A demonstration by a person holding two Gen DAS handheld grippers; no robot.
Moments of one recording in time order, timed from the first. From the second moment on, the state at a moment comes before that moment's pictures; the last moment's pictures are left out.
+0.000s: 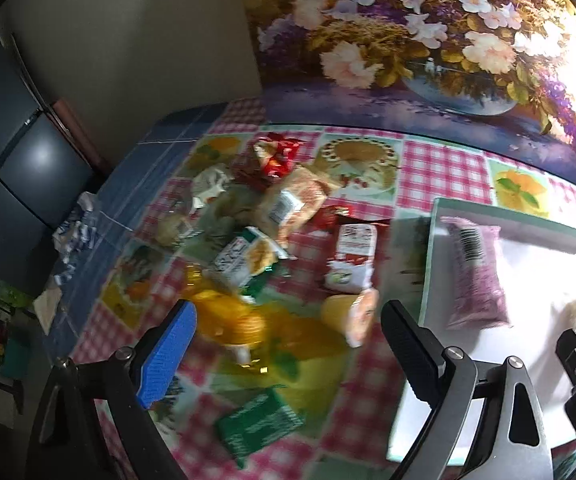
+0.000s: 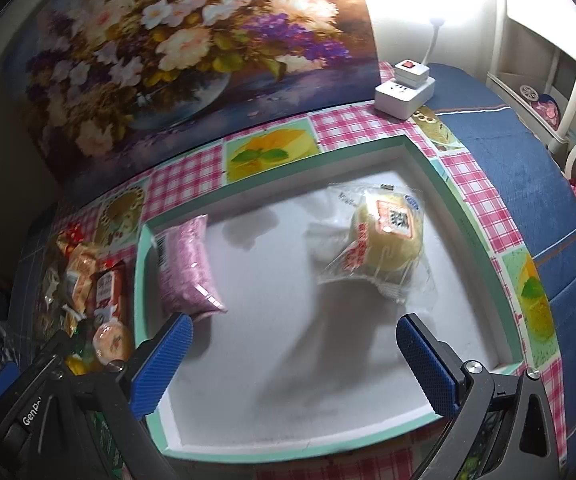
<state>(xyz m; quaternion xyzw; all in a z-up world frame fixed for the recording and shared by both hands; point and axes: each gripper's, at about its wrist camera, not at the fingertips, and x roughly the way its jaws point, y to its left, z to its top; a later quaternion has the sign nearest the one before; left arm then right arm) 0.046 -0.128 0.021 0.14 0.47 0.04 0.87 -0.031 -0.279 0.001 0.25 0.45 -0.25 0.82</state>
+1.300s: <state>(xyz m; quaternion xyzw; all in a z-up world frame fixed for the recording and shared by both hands) 0.044 0.038 -0.027 0.03 0.56 0.09 0.82 0.026 -0.115 -0.030 0.14 0.54 -0.08 0.83</state>
